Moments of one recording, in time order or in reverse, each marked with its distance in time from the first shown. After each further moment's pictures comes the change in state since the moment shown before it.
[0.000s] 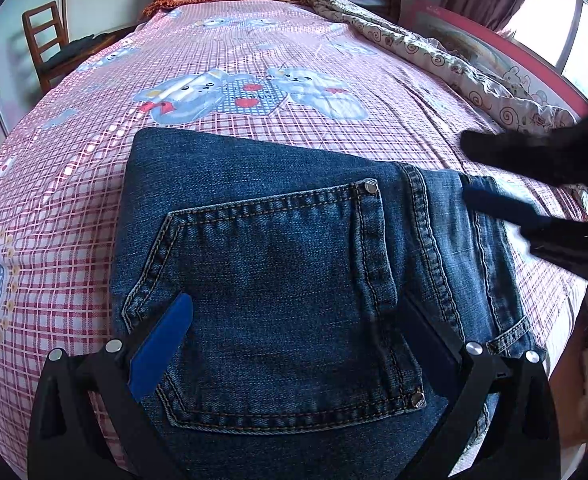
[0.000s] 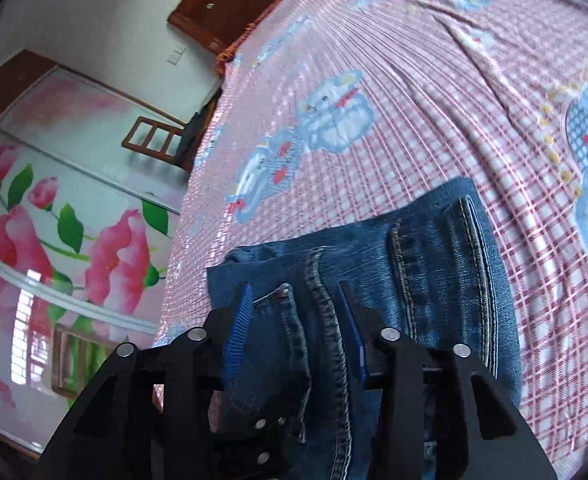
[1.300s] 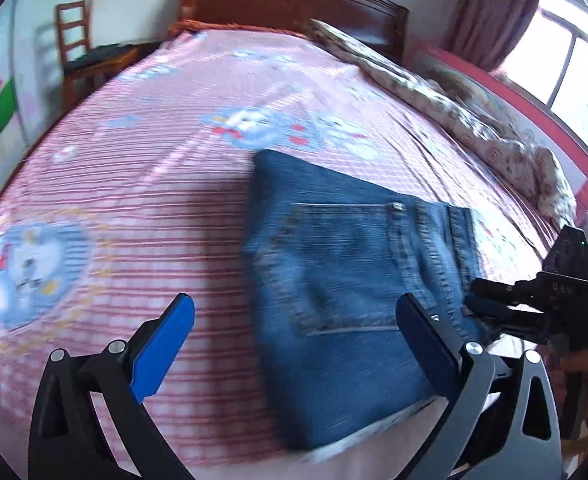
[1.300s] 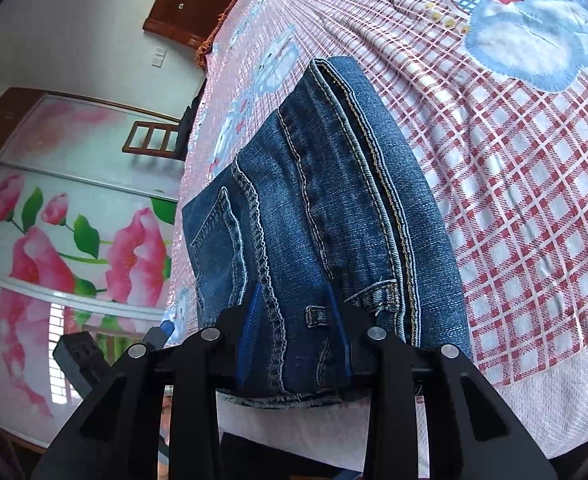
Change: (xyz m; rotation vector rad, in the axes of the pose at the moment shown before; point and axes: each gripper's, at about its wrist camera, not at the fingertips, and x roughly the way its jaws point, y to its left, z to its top) left arm -0.094 0.076 -0.040 -0.084 -0.128 -0.016; right arm -0.045 -0.067 -0.077 0.110 0.071 0.108
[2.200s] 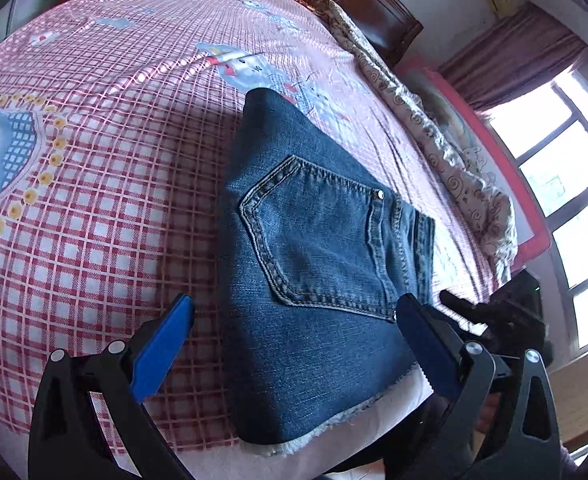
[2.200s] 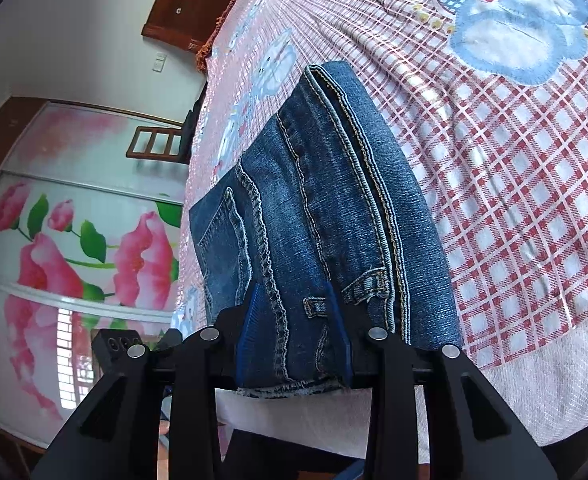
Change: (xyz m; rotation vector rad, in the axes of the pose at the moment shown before) left arm 0.047 0.010 -0.015 -0.236 0.143 -0.308; right arm -0.022 -0.003 -0.003 0.029 -0.009 0.020
